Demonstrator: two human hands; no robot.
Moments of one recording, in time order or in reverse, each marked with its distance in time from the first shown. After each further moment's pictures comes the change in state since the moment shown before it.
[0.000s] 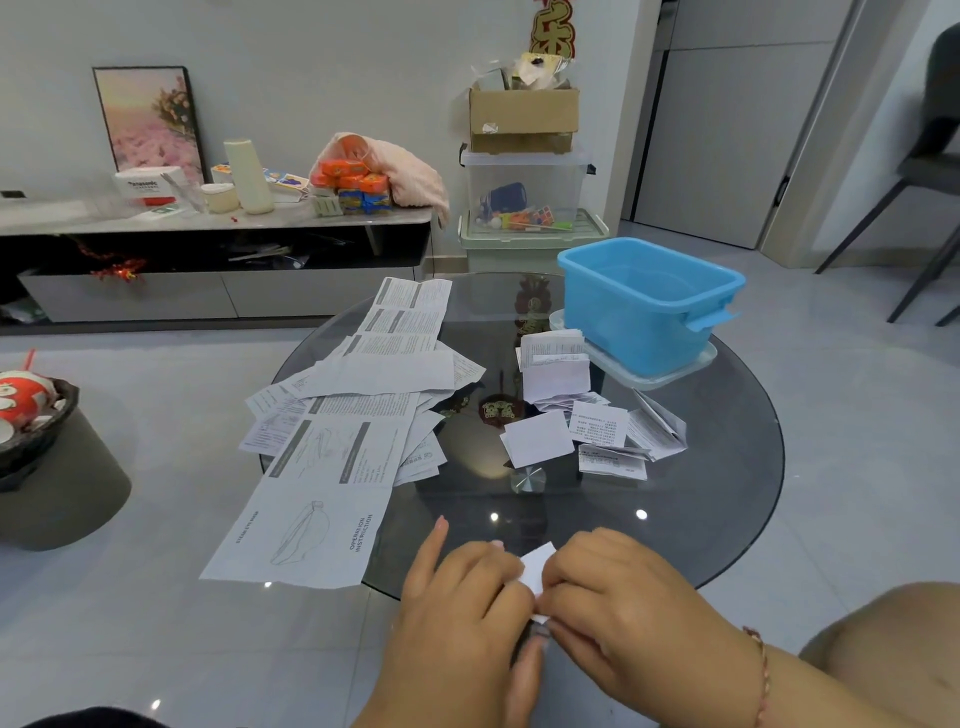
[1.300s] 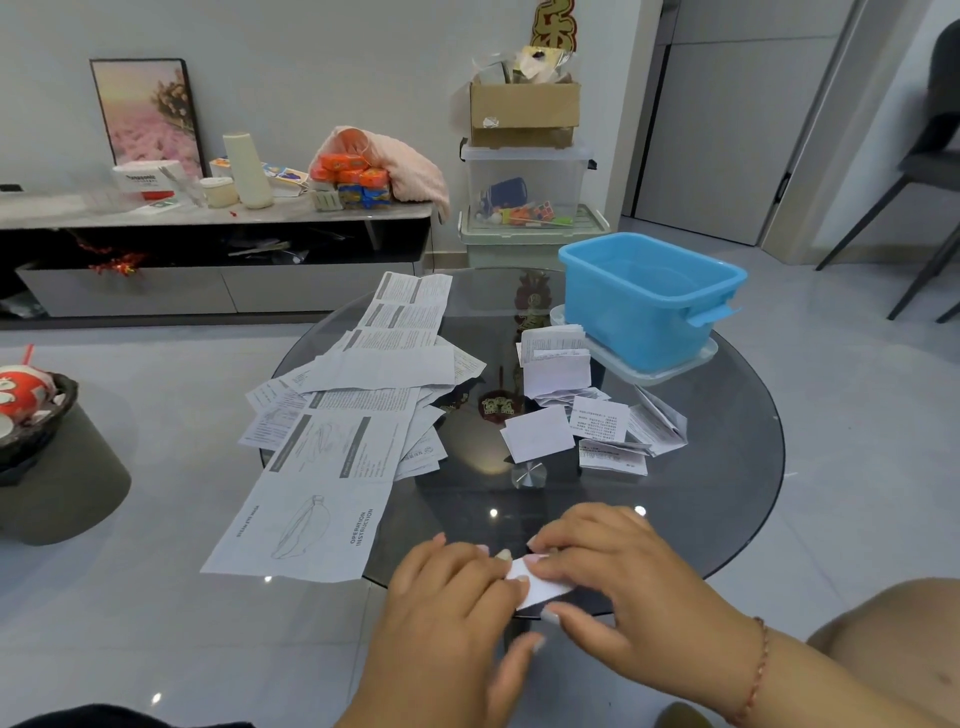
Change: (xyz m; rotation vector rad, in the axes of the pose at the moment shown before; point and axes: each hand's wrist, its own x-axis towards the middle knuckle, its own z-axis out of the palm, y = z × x) left_hand -0.008 -0.009 0.000 -0.045 0.047 0.029; right_hand -0.003 0.009 -0.001 0.158 -0.092 0.186
